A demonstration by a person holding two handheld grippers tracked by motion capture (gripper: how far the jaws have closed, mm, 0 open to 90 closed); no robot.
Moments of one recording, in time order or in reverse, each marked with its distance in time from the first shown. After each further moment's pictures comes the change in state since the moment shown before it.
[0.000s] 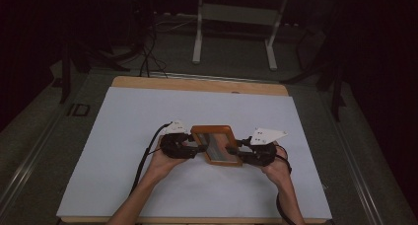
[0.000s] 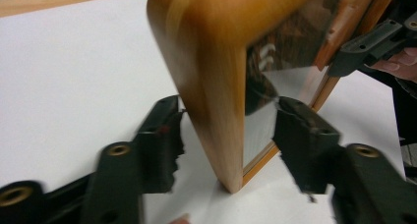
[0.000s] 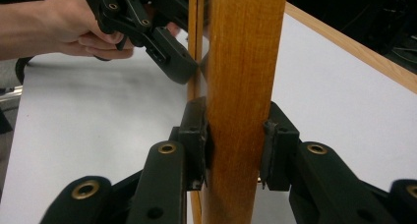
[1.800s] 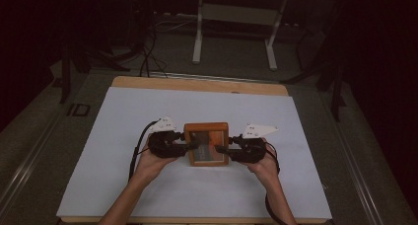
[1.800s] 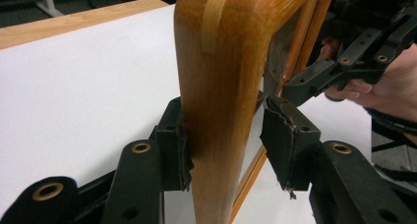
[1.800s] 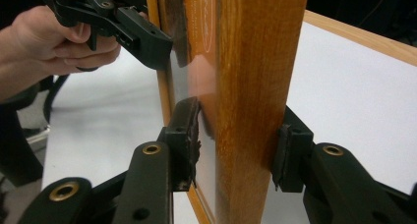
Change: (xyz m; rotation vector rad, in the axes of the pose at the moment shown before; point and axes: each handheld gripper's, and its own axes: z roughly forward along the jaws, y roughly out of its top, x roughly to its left) left arm -0.013 0.017 -0.048 -0.024 0.021 -0.009; right arm 0.004 0.011 0.025 -0.064 0.061 0.167
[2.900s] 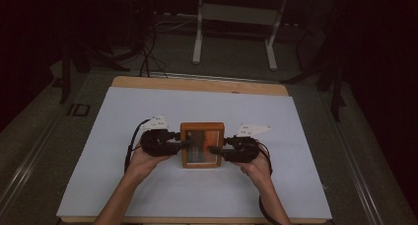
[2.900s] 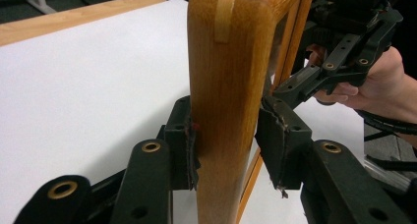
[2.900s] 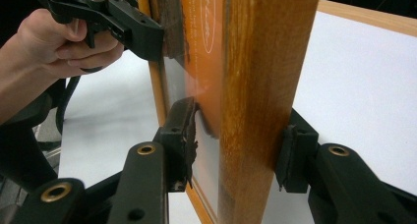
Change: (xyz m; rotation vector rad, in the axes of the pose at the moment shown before) left arm 0.014 -0.003 -0.011 0.022 -0.026 0.012; right arm 0.000 -0.004 0.019 0.003 0.027 0.082
